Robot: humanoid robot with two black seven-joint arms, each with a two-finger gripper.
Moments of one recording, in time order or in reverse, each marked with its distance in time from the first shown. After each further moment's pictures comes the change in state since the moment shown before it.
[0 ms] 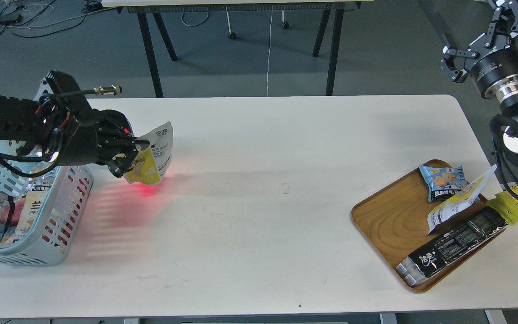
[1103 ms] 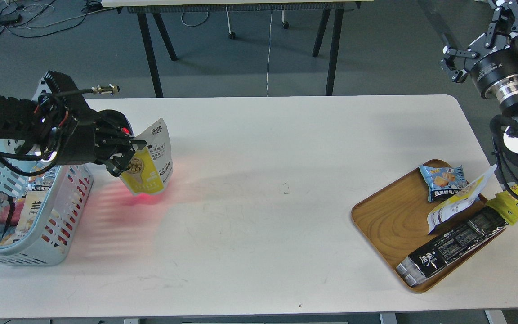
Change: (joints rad) left arm 0.002 -0.006 0.005 0.021 0.000 0.000 -0.001; right arm 0.000 0.000 0.000 -0.003 -0.002 0.002 0.000
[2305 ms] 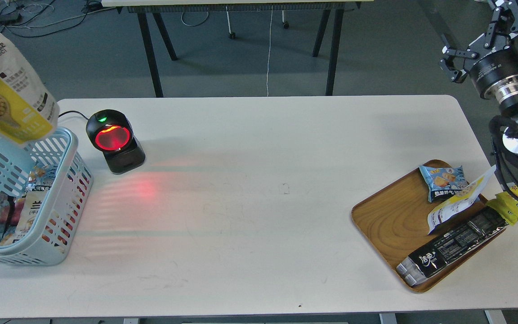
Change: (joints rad) left arm -0.002 0.484 -0.125 0.145 -0.269 0.000 -0.094; right arm -0.002 0.003 0.002 0.000 -0.001 0.003 0.006
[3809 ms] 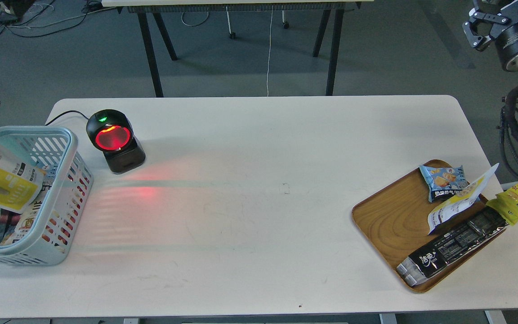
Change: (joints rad) left arm -0.098 -0.794 -0.103 0.702 -1.780 0.009 0.151; right arm 0.026 0.001 0.258 -0.012 0.005 -0.012 -0.068
